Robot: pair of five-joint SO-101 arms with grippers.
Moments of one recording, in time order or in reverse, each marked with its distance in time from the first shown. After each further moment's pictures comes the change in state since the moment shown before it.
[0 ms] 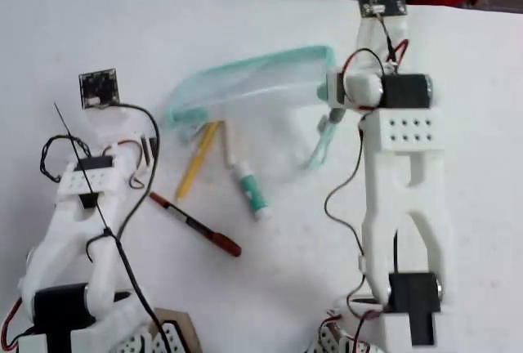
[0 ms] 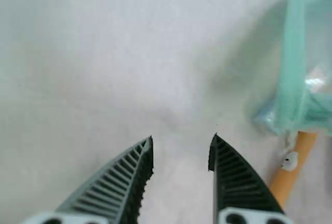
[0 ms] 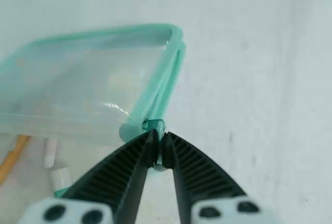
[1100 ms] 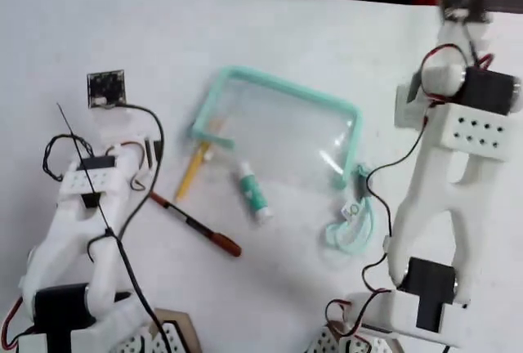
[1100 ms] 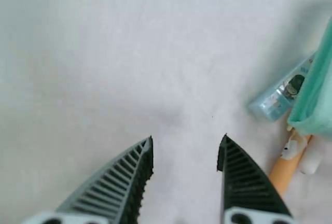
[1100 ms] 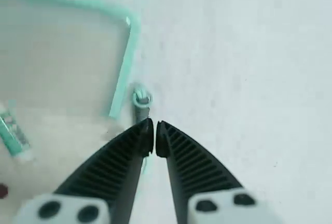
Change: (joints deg) left arm 0.9 0.0 0.0 1.1 -2.5; right arm 16.1 6.9 -9.0 24.1 9.8
